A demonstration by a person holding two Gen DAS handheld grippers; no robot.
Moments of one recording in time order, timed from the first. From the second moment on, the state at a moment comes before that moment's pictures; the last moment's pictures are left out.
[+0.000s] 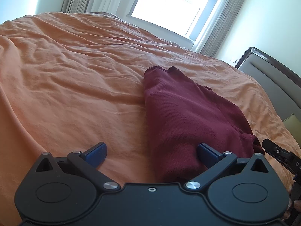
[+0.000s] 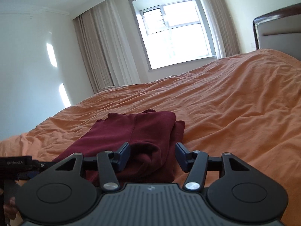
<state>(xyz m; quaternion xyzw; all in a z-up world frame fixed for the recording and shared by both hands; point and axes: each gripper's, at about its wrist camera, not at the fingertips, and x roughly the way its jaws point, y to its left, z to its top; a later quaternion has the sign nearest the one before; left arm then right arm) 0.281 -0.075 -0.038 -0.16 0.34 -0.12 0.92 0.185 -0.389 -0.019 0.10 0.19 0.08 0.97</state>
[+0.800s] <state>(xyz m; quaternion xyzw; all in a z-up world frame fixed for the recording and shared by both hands) 0.275 -0.076 -0.036 -0.16 0.34 -0.14 0.92 0.190 -0.383 -0.038 0.05 0.21 0.02 0.98</state>
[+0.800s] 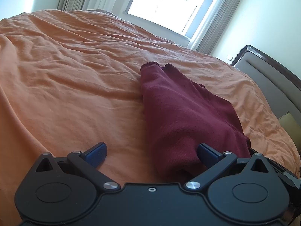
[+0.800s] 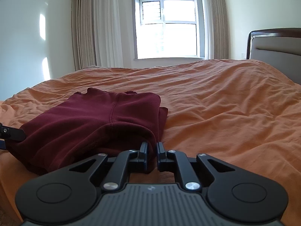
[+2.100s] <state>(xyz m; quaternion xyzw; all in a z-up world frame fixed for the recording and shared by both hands) 0.384 -0.099 -0.020 -0.13 0.41 -0.22 0.88 0.280 -0.386 -0.005 0.19 0.24 0.10 0.95</state>
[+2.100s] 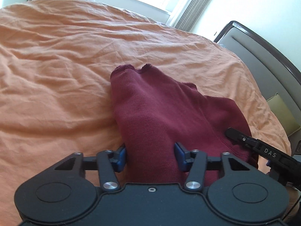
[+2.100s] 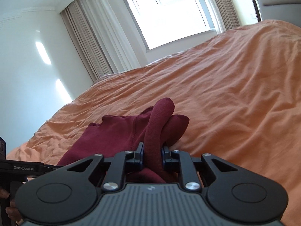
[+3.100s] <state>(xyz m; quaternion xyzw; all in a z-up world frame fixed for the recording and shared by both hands) 0.385 0.029 0.012 -0.13 0.34 -0.09 0.93 0.348 -0.262 -0.008 0.19 0.26 0.15 0.93</state>
